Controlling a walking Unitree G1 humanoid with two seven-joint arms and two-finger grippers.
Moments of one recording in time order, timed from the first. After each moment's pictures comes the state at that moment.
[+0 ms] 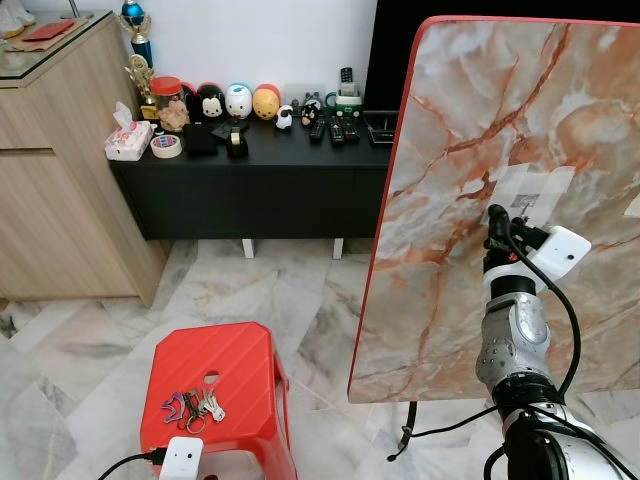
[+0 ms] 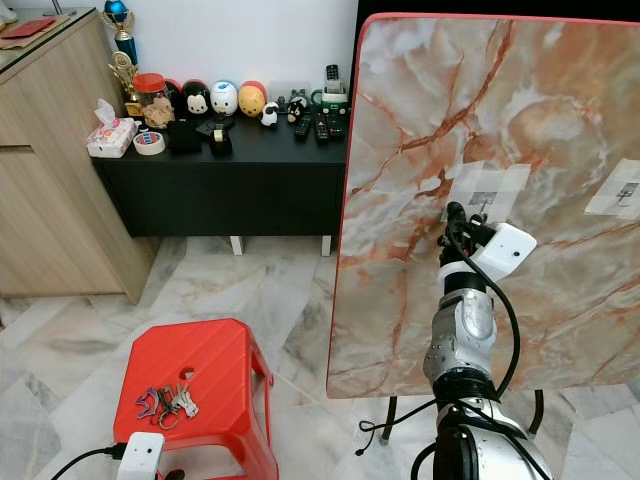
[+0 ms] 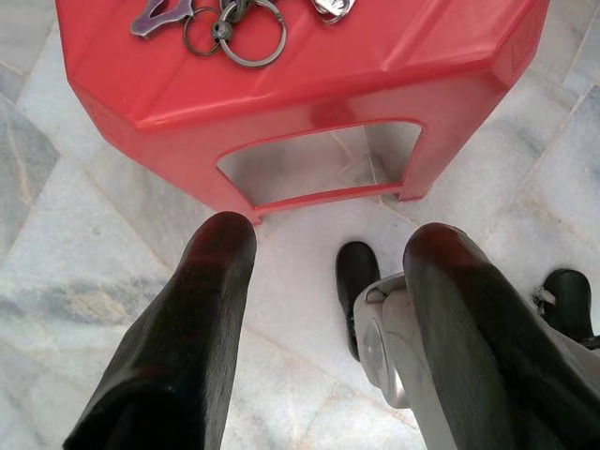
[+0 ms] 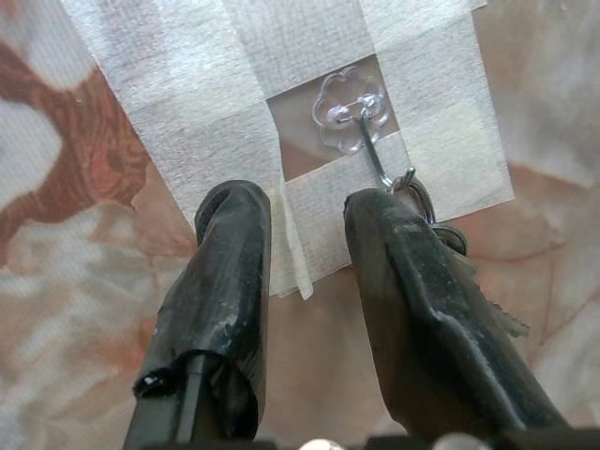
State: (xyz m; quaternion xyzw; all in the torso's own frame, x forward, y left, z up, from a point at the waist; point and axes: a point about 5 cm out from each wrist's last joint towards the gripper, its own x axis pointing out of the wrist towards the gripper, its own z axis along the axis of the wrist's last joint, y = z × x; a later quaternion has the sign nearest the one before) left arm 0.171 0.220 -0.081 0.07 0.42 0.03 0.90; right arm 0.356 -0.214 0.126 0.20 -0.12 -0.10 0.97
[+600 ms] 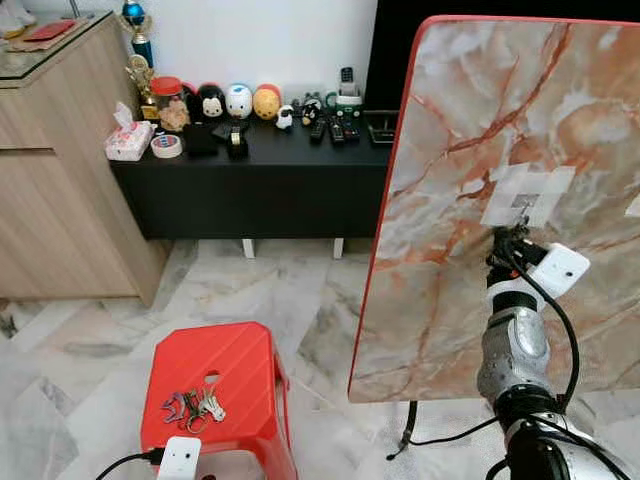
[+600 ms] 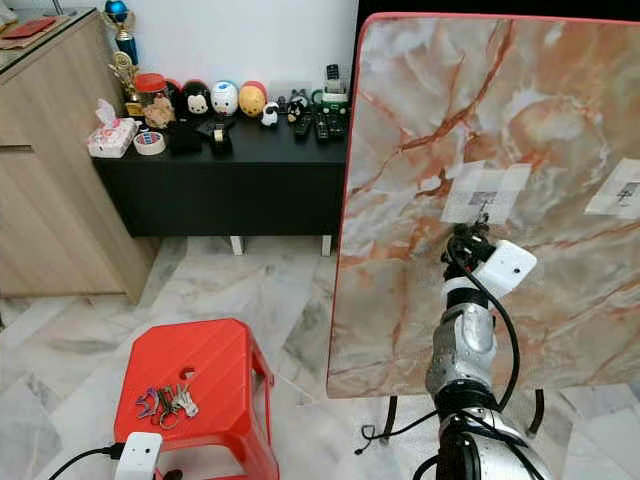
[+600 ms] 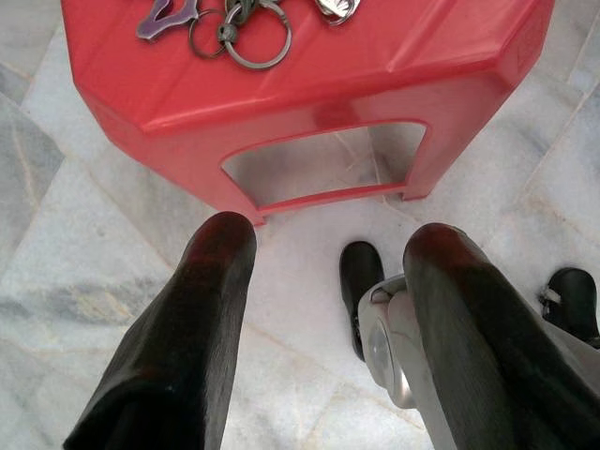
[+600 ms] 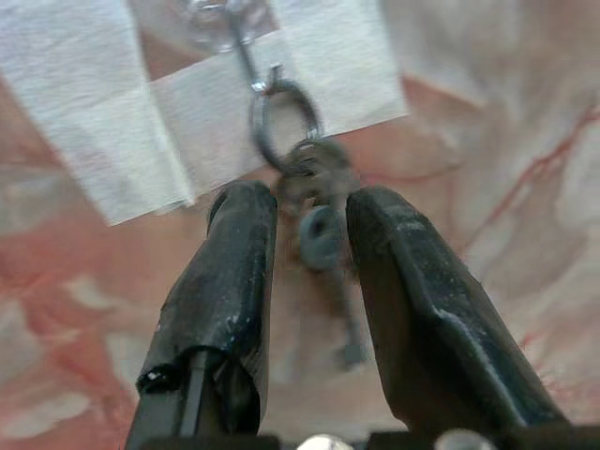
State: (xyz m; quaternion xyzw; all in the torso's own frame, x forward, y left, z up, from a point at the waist) left arm 0.171 0.223 -0.080 0.07 0.42 0.04 0.90; right arm 0.347 -0.221 0.104 0.18 -0.07 -0.15 0.97
